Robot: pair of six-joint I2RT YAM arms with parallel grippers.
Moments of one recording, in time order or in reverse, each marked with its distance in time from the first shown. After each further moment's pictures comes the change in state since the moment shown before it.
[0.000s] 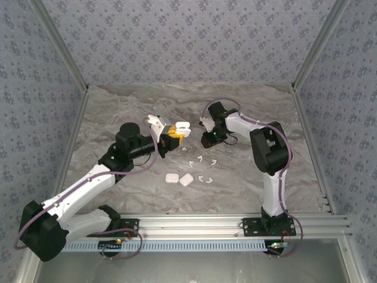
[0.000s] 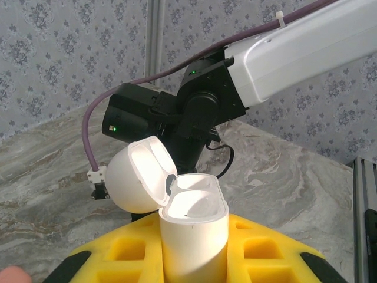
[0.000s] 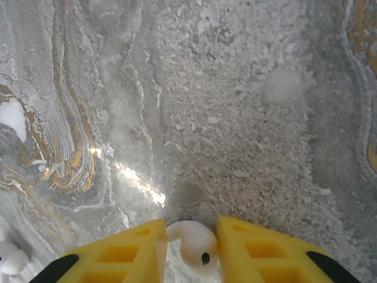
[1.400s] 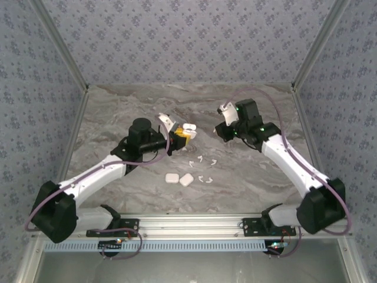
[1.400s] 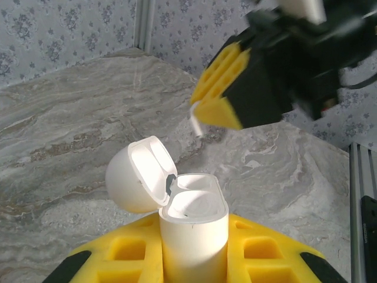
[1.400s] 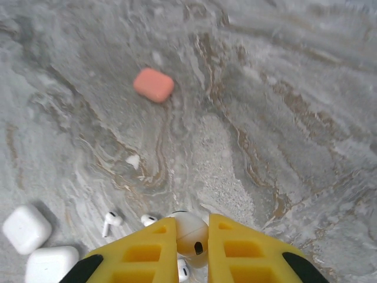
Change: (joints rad) left arm -0.001 0.199 0.047 0.048 0.051 -0.030; right arm 0.008 -0.767 -0.331 0.192 0.090 0.012
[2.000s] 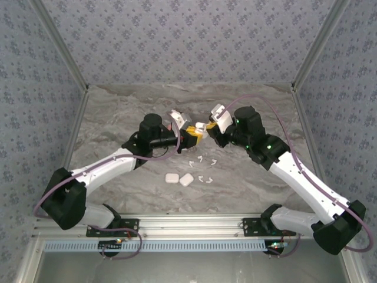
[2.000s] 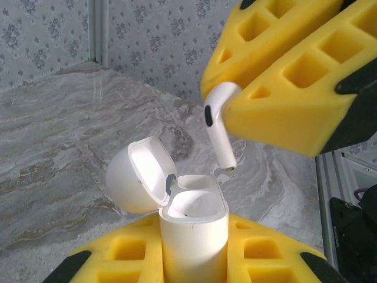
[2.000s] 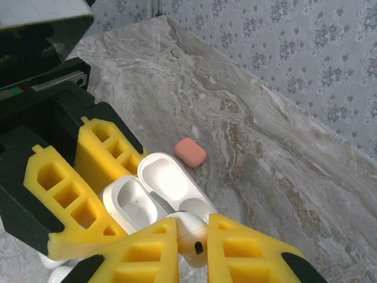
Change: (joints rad) left arm -0.063 0.121 0.093 0.080 0.077 -0.007; right arm 0.200 -0.167 -0.003 0.083 0.097 -0.130
